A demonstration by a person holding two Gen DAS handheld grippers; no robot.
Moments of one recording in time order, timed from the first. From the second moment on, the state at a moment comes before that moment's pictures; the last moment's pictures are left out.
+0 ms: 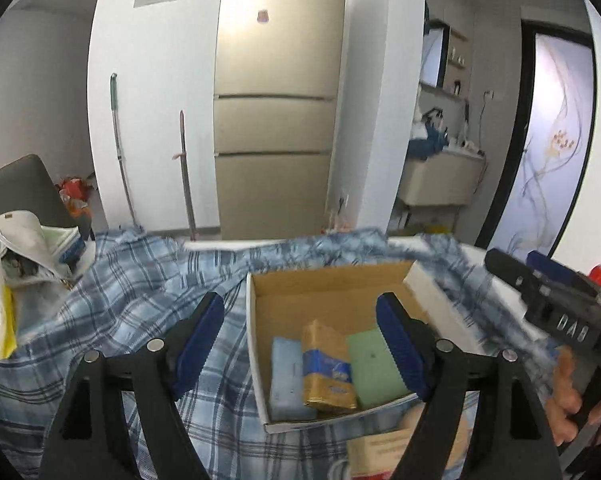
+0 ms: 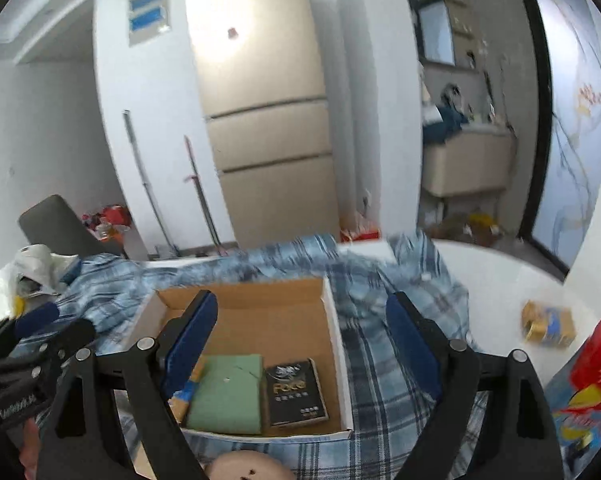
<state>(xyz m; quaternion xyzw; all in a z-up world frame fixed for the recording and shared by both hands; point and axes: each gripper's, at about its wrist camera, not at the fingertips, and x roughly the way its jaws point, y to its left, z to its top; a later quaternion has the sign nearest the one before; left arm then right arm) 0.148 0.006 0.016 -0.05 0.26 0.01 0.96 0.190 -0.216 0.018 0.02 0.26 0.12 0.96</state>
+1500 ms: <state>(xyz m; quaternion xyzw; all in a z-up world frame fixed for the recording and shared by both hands) 0.001 0.031 -0.021 -0.04 0.21 -0.01 0.98 0.112 -0.166 -0.045 0.01 0.46 0.25 0.85</state>
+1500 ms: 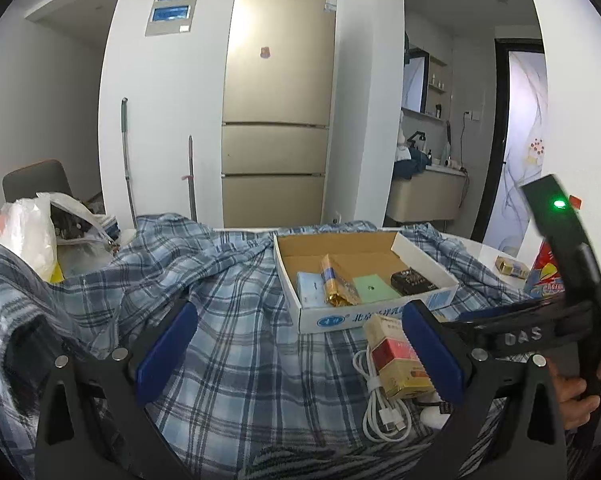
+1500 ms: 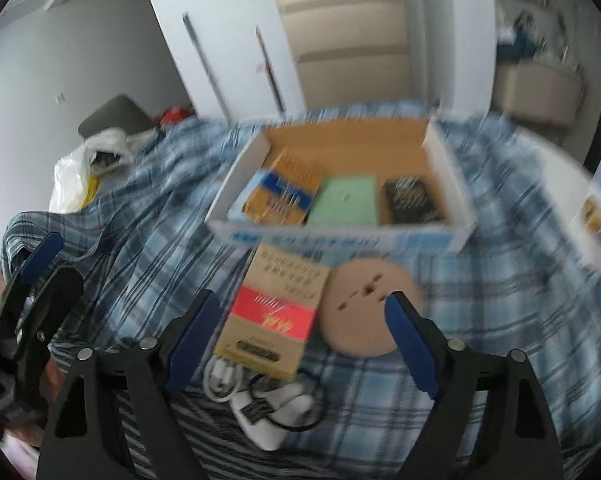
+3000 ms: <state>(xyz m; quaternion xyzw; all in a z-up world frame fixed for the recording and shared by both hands) 0.016 0.048 -0.032 -0.08 0.25 0.01 0.97 0.150 -0.181 -0.065 -0.06 0.54 0.16 0.82</state>
